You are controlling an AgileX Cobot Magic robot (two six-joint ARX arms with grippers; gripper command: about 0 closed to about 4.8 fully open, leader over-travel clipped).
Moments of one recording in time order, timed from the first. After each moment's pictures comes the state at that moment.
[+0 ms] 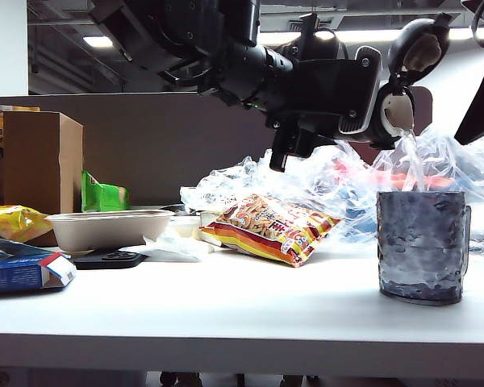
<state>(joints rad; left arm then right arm) -0.75 1.94 1.27 0.59 0.11 1.81 0.18 0.84 0.65 -0.59 -0.38 -0.19</state>
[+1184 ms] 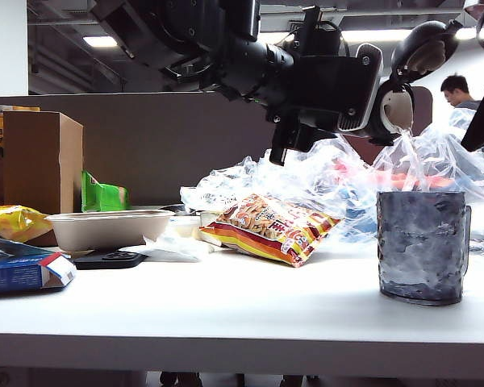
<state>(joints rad) -0.75 1.94 1.29 0.60 0.11 1.85 0.18 0.84 0.65 -0.63 -0.38 -0.19</state>
